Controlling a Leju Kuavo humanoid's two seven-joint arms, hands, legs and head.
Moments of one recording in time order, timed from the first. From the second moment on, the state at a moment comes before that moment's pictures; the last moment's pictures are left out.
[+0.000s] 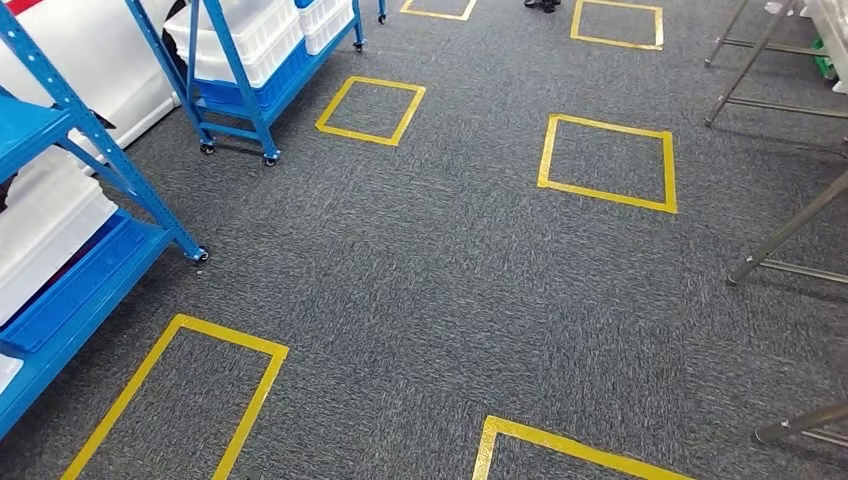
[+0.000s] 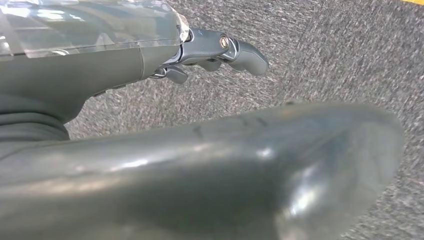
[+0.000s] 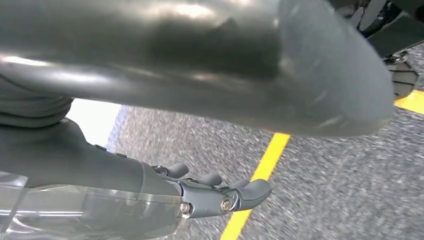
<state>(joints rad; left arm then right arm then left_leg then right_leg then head) -0.02 -0.08 -0.36 -0.17 0.63 0.33 -0.33 -0.02 0.05 0.01 -0.17 0.23 -0.19 -0.02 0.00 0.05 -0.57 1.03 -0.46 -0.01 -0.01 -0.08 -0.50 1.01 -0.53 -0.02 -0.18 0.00</state>
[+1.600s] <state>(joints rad) -0.02 -0.06 -0.39 -0.17 0.61 0.31 -0.33 -0.02 0.05 -0.01 -0.17 0.23 -0.19 -0.02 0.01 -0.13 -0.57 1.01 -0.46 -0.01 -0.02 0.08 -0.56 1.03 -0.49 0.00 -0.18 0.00</state>
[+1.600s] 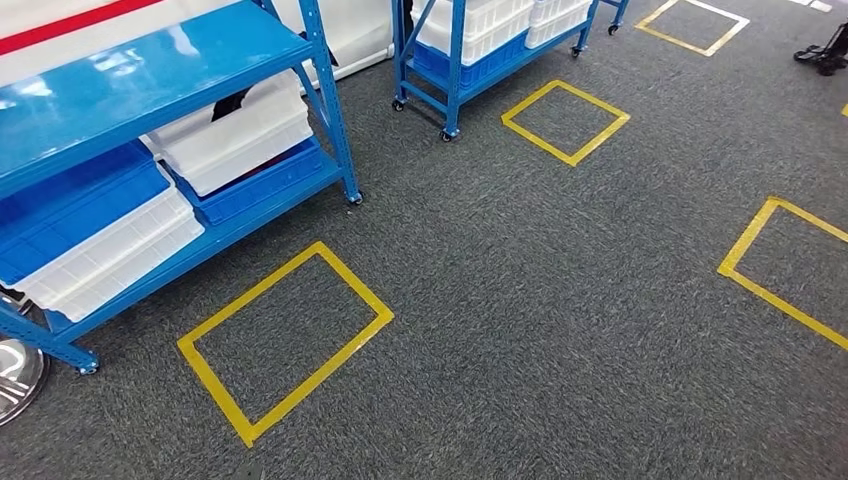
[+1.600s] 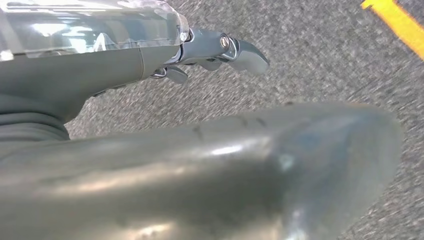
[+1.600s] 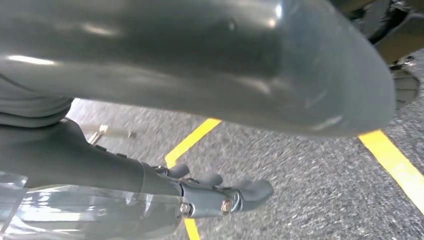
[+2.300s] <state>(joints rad) -0.03 -0.06 -0.41 -0.17 0.60 0.30 -0.33 -0.02 0.05 -0.01 -0.17 0.23 -0.19 -0.03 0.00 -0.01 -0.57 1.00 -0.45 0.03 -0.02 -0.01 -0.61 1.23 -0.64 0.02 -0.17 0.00</state>
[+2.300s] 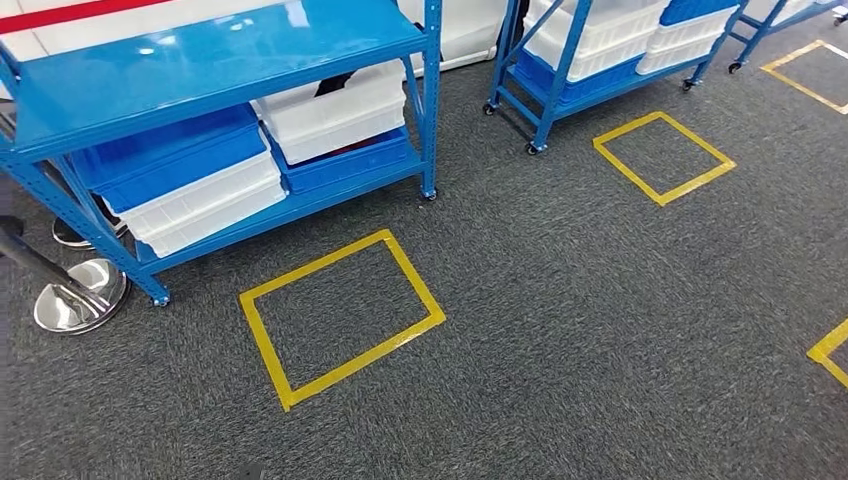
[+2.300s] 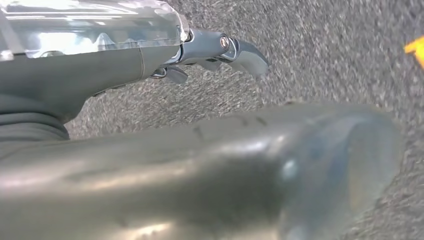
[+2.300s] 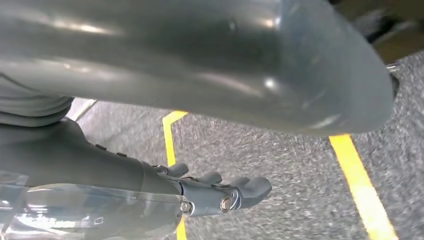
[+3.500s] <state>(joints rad) -0.02 -0.05 -0.41 -0.17 0.59 0.25 -0.35 -0.01 0.05 -0.05 -0.17 0.19 -0.20 -0.05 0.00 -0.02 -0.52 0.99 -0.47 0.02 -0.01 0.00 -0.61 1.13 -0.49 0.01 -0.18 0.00</state>
